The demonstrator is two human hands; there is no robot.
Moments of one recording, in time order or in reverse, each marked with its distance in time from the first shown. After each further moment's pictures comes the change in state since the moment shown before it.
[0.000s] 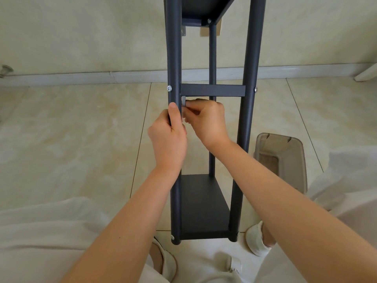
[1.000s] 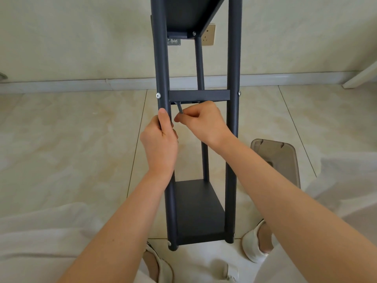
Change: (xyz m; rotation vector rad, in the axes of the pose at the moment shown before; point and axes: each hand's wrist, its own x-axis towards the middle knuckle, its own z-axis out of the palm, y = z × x) left_hand 0.009 -0.004 -0.001 0.043 0.034 0.033; right_hand 0.012 -0.018 -0.019 -0.011 -0.221 0.253
